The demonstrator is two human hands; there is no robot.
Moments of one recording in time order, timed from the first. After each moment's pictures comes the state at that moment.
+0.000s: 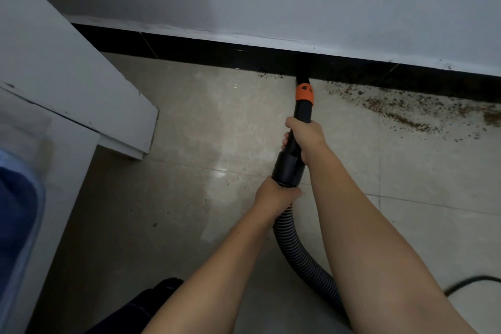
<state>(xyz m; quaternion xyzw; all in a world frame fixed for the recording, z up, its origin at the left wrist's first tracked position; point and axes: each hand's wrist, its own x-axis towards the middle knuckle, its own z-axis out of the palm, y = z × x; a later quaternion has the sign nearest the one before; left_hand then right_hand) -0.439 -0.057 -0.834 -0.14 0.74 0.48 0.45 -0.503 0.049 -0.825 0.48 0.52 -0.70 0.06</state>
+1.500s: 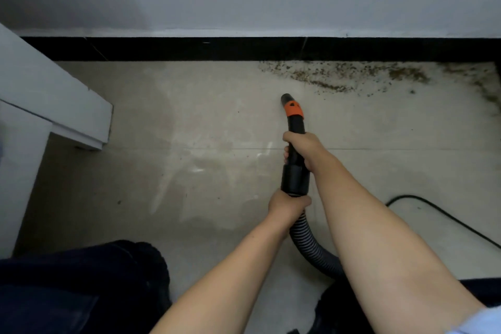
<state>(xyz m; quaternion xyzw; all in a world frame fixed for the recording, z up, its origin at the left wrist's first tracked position) -0.272 0.017 -0.805 -0.14 0.69 0.50 0.50 -0.338 0.130 -0.808 0.52 0.52 -0.67 0.09</state>
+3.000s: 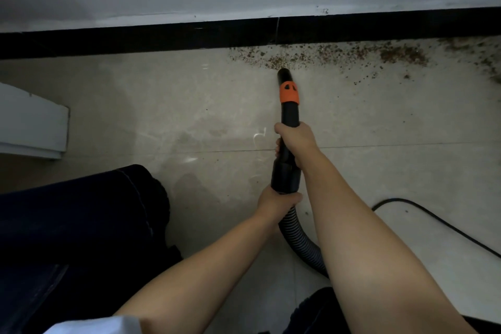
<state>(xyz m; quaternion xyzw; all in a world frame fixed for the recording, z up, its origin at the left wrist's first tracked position) -0.275 0.085 -0.848 -0.19 0.68 0.49 0.52 -0.335 0.191 -0.819 0.52 0.52 -0.67 0.08</state>
